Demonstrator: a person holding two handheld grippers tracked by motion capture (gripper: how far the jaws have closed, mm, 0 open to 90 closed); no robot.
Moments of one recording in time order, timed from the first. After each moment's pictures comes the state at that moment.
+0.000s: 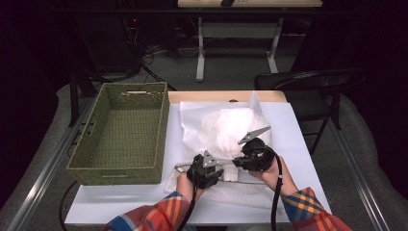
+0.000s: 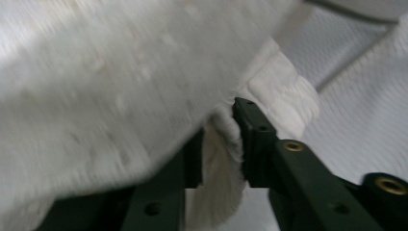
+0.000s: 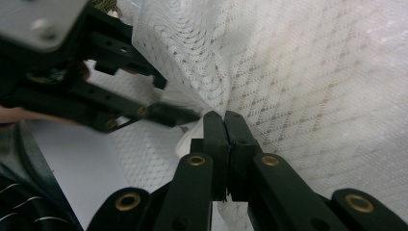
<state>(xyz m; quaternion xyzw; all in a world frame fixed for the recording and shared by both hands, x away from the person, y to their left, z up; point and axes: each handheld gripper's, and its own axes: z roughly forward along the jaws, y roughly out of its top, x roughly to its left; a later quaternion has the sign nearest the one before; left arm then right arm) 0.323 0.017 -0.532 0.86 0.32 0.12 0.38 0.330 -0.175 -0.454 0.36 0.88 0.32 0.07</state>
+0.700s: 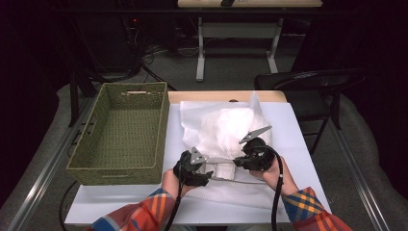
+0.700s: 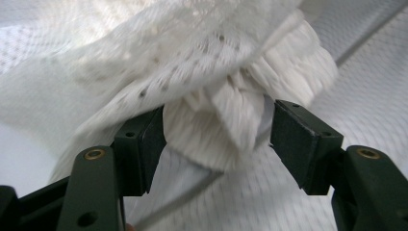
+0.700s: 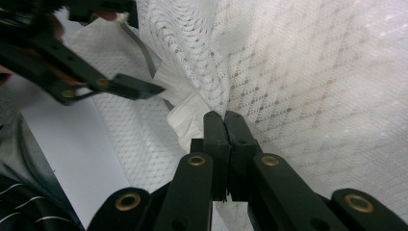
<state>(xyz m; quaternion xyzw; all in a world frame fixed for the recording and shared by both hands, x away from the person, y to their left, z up) 0.317 0.060 -0.518 0.88 0.30 0.14 0.35 0.332 -0.178 -0.454 0.36 0.87 0.31 0.06</state>
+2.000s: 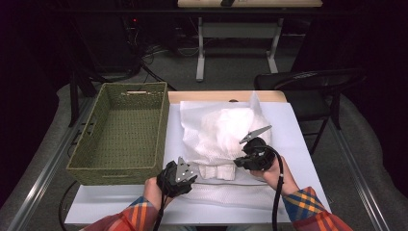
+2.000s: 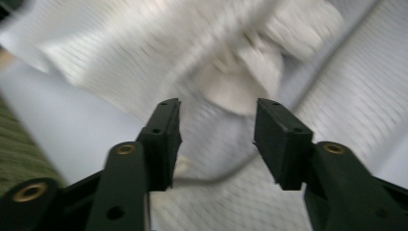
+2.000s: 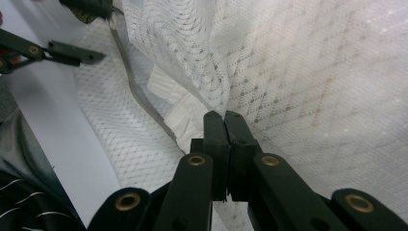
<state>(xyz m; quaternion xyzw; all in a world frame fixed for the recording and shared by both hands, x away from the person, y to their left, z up) 0.283 0.091 -0.504 0.87 0.26 0.25 0.33 0.334 -0.179 -0.456 0.36 0.88 0.31 0.06</state>
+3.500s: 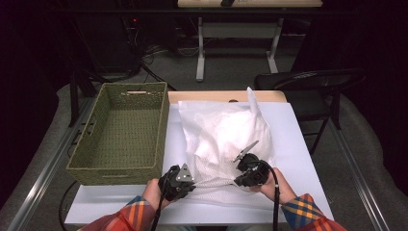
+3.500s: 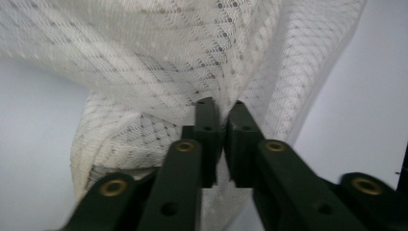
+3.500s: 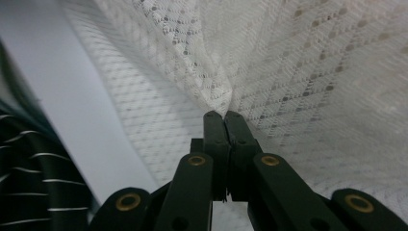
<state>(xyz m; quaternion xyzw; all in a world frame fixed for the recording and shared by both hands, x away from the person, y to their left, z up) 0.292 0.097 -0.530 0.93 0.21 0.08 0.29 0.319 -0.169 -0.501 0.34 0.92 0.21 0.01</state>
